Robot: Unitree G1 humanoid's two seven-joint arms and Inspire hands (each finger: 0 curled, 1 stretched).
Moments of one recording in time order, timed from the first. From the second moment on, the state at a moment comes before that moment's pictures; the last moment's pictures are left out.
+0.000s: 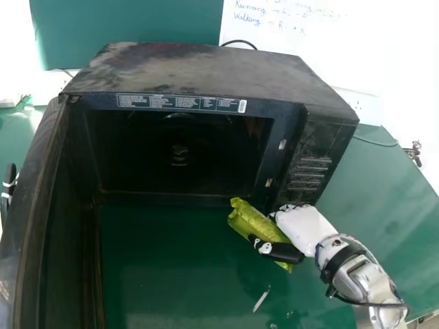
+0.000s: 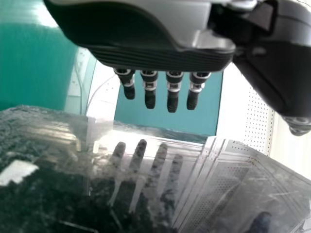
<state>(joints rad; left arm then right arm) 0.09 0.21 0.41 -0.23 -0.45 -0.18 -0.28 -0.31 -0.84 0.14 -0.16 -0.82 -0.16 0.41</state>
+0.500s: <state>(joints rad) 0.08 0.21 0.41 -0.23 -0.45 -0.18 -0.29 -0.38 -0.77 0.17 -0.17 -0.84 -0.13 0.44</state>
